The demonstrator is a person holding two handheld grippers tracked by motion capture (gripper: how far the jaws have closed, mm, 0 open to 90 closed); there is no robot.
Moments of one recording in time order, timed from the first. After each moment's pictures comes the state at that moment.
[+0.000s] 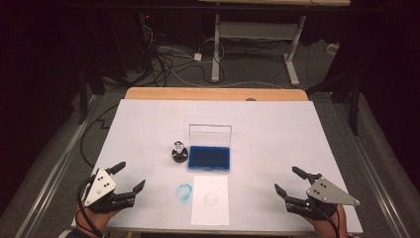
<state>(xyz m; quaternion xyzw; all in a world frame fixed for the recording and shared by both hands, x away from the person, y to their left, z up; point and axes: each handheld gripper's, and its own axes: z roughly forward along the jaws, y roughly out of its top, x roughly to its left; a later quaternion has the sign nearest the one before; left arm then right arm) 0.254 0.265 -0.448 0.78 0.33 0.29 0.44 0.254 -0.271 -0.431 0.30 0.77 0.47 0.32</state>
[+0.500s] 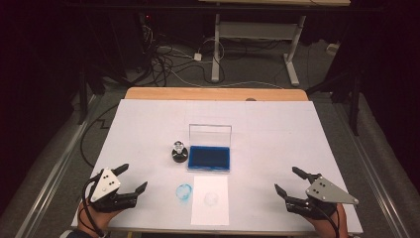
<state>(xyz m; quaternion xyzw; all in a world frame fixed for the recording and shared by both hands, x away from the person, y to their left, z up) 0.261 0.266 -0.450 0.80 0.34 0.27 0.42 0.255 -0.272 -0.433 0.30 0.77 0.46 0.32</state>
